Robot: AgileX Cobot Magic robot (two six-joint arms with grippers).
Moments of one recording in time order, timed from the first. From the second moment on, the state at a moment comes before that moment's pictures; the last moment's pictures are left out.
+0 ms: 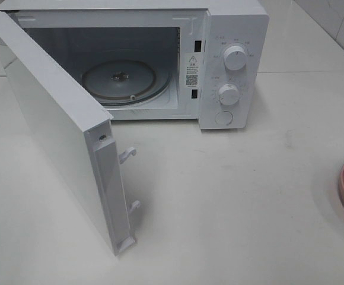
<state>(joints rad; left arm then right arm) 0.11 0.00 -0.50 -0.18 1.05 0.13 0.09 0.00 -0.51 -0.06 1.04 0.11</state>
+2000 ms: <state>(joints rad) 0.11 0.29 -0.51 -0.23 0.75 0.11 0.09 0.00 -0.51 -0.06 1.04 0.11</state>
